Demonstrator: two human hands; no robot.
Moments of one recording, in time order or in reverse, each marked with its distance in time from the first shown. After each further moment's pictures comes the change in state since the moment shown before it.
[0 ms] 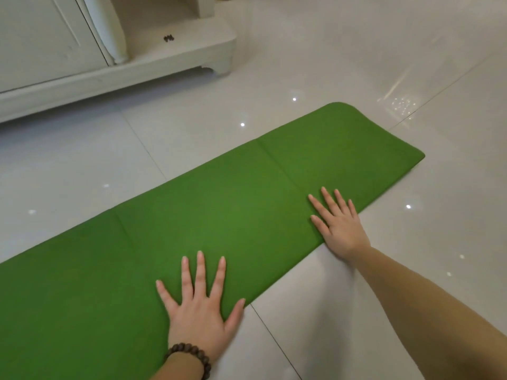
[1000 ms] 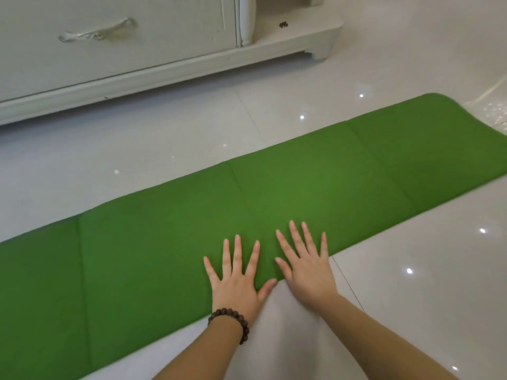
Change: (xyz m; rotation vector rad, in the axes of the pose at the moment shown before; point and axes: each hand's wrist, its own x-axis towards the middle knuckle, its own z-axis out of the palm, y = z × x) left_hand -0.092 -0.087 -0.007 -0.092 -0.171 -0.161; right_hand -0.135 -0.252 0.045 -0.065 -0.127 -0.312
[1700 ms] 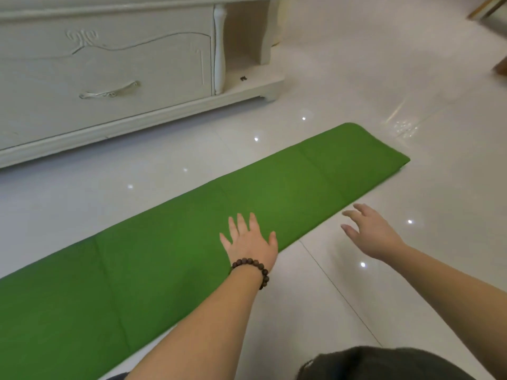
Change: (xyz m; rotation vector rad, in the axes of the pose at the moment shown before) left_hand -0.046 0.033 -0.163 -0.335 0.005 -0.012; right_hand -0.115 0.067 -0.192 0.137 0.044 0.431
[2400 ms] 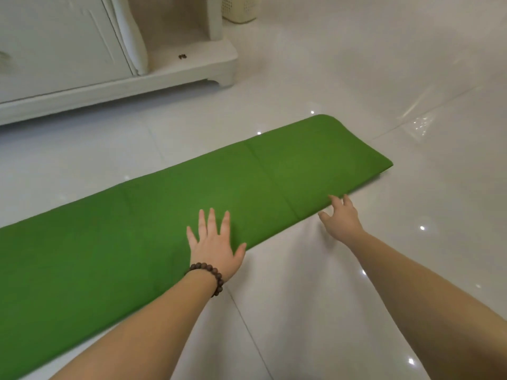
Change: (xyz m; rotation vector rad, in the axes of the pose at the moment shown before) left_hand 0.104 0.136 0.133 0.288 0.021 0.045; right_hand 0.189 0.191 0.054 0.344 -0.032 0.198
